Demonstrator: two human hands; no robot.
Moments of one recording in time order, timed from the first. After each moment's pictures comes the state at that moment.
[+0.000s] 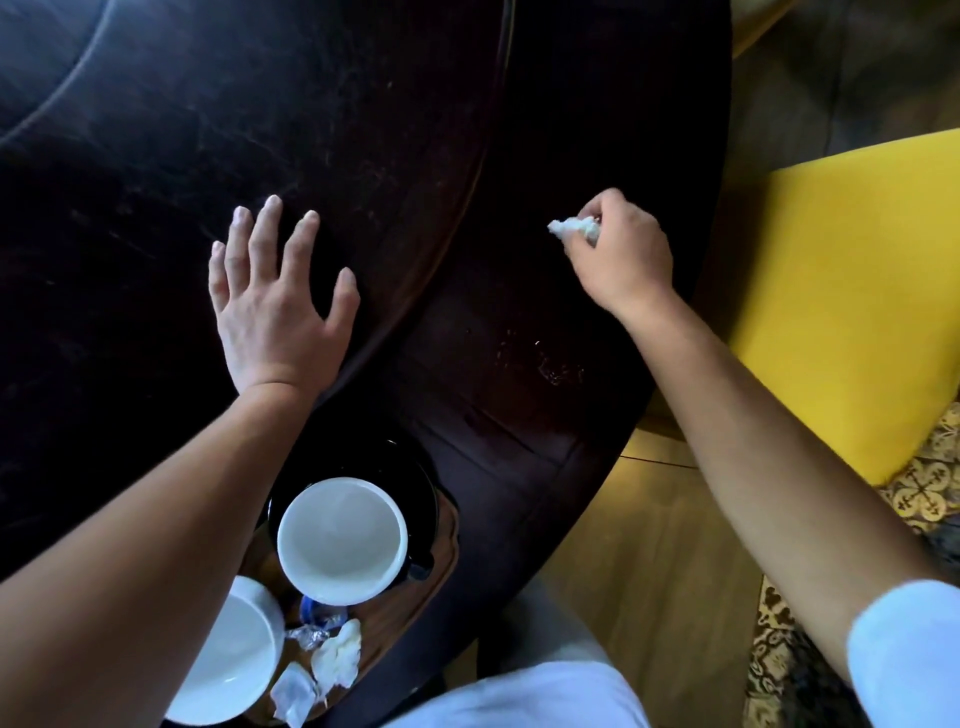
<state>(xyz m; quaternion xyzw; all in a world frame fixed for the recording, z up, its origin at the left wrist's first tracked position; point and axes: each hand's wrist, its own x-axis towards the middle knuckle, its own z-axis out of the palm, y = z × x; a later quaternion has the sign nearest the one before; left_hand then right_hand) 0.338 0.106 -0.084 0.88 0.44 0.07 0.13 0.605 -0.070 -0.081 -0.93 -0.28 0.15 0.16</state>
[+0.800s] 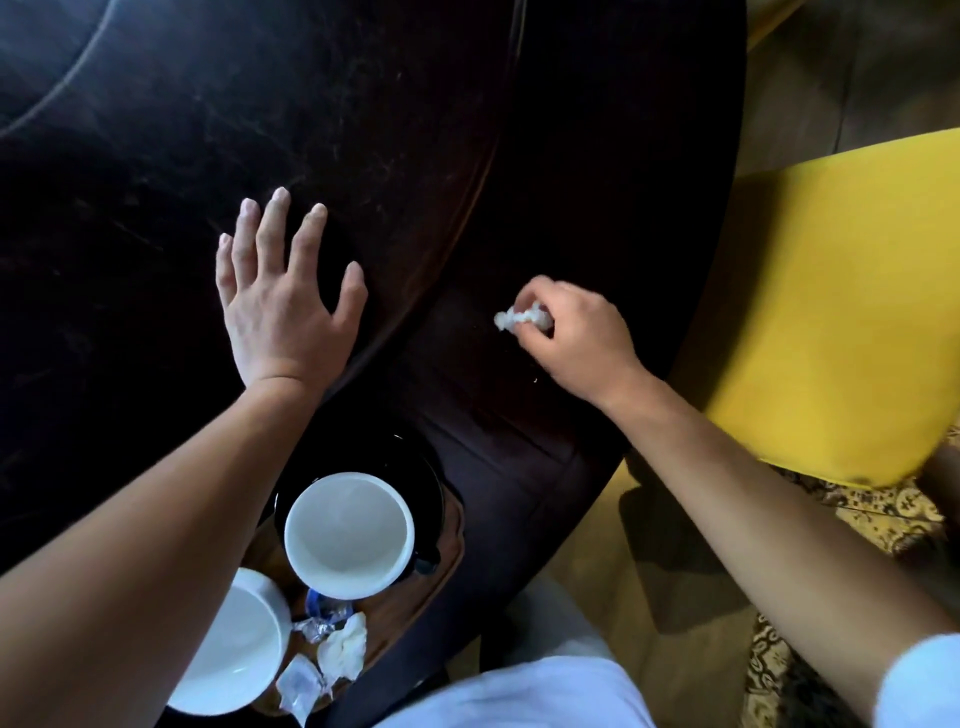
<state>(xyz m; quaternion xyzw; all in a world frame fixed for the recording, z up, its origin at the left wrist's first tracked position) 0.337 0.105 -0.084 0.89 0.44 0.08 0.13 0.530 -0.098 -0.083 -0.86 -0.41 0.24 0.19</state>
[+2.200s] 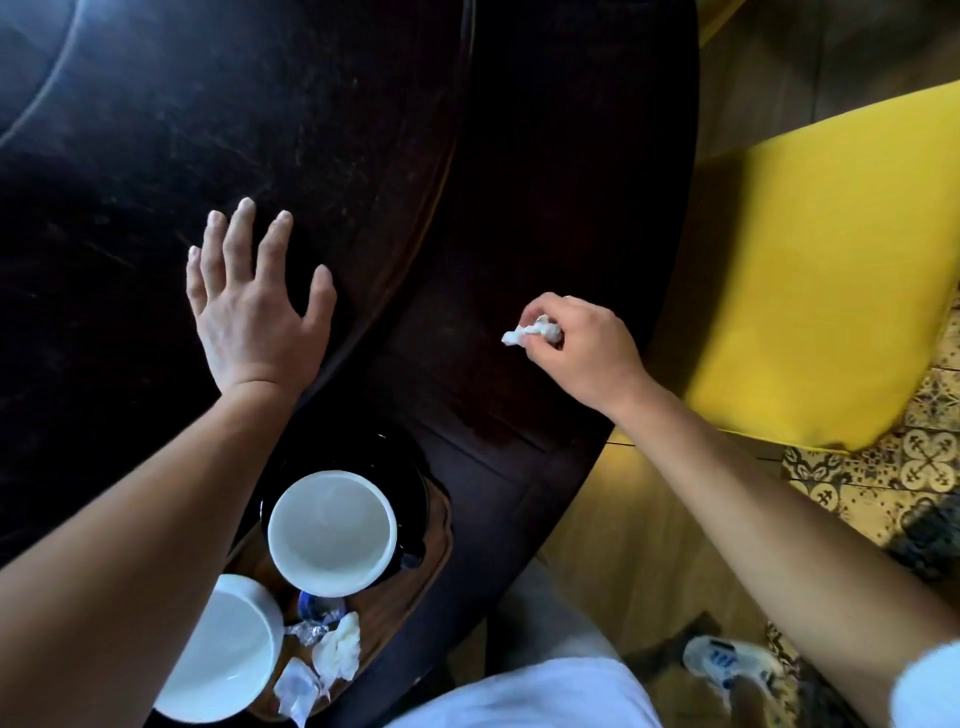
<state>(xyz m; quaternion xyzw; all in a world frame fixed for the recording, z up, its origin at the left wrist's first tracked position) 0.337 0.105 -0.084 0.89 0.44 0.08 0.13 0.532 -0.141 -0.087 -0.87 -0.37 0.26 0.21</state>
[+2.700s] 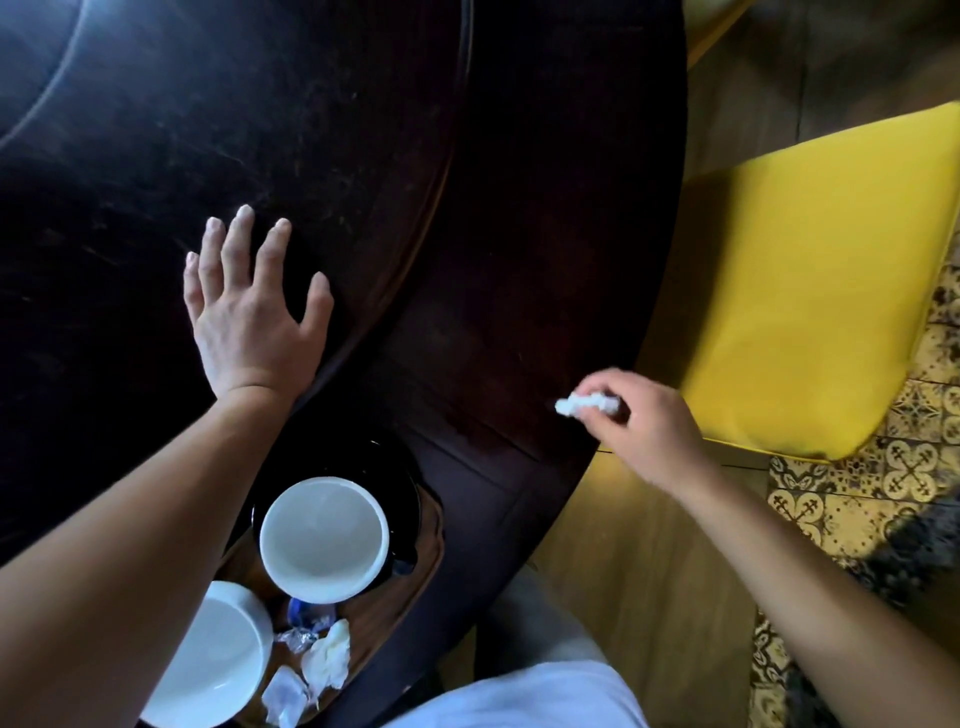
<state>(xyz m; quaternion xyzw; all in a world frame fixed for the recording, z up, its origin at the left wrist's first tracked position) 0.338 0.104 -0.084 0.88 0.44 0.08 0.13 0.524 -0.231 -0.074 -0.87 -0.33 0.28 0.23</state>
